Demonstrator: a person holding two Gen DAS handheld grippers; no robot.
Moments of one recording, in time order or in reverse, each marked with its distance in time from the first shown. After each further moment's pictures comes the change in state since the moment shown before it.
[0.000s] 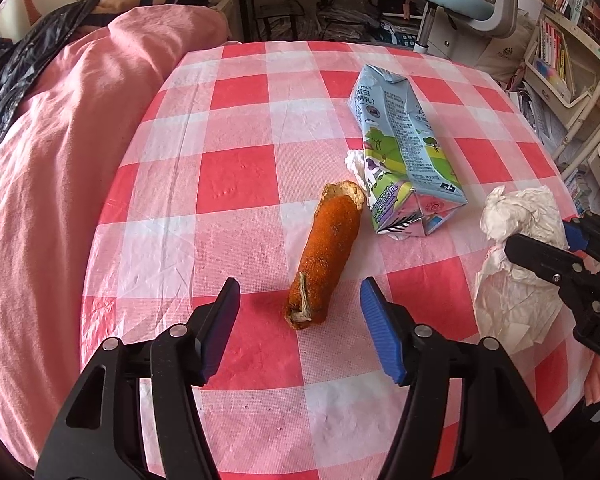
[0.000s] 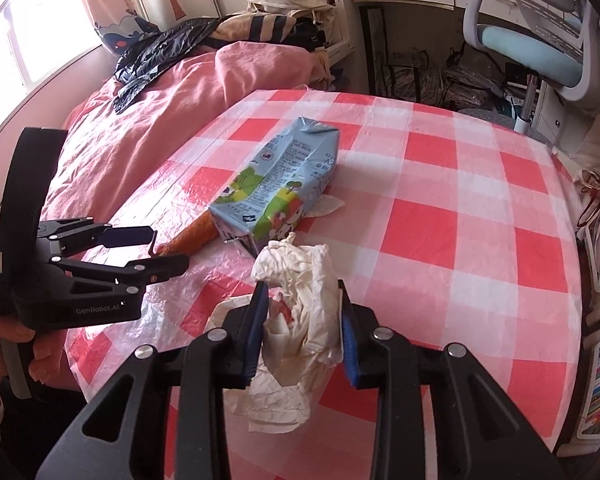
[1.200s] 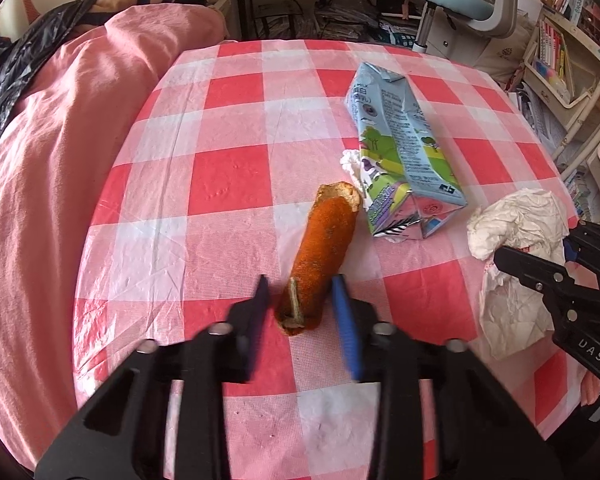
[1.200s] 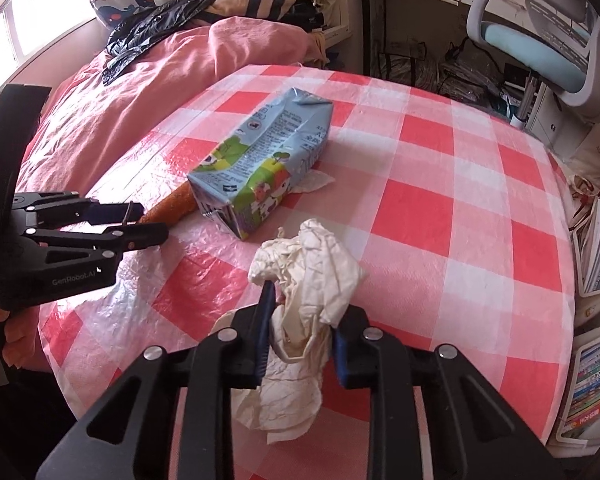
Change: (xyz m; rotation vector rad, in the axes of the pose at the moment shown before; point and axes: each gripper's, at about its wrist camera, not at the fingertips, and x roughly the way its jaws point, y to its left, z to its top) left arm 0.004 -0.002 0.002 -0.004 -0.006 -0.013; right arm 0.007 0.001 -0.005 -0.051 0.045 -0.068
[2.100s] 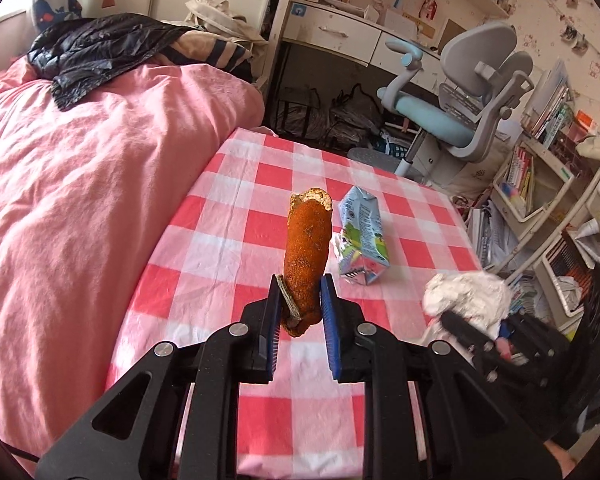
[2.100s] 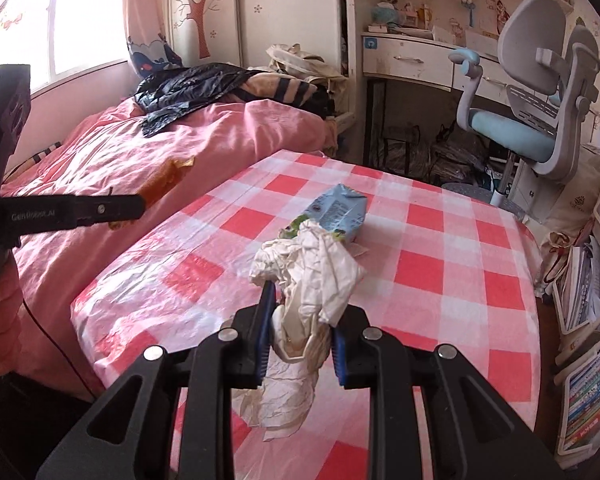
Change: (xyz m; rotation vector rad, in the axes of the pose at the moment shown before) left arm -0.133 0.044 -0.063 -0.256 -0.336 -0.138; right arm -0.072 0.072 -0.034 -0.095 -0.283 -0.033
